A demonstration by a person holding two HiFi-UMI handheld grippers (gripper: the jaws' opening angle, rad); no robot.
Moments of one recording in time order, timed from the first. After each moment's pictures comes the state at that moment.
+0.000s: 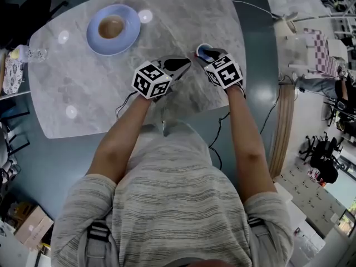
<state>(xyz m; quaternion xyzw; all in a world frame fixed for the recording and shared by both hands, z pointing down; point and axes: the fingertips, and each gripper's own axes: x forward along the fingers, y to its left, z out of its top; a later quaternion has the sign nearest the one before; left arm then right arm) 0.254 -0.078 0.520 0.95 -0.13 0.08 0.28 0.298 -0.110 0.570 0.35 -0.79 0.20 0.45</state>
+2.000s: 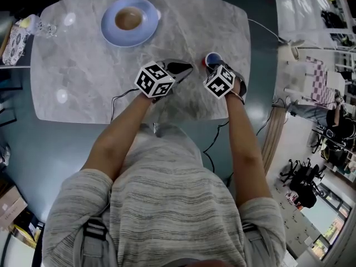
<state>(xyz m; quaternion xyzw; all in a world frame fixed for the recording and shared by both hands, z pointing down) 0.231 -0.087 0.537 0.94 -0.17 0.08 0.30 0.308 -0.103 0.620 0.21 -0.73 0.04 0.65</state>
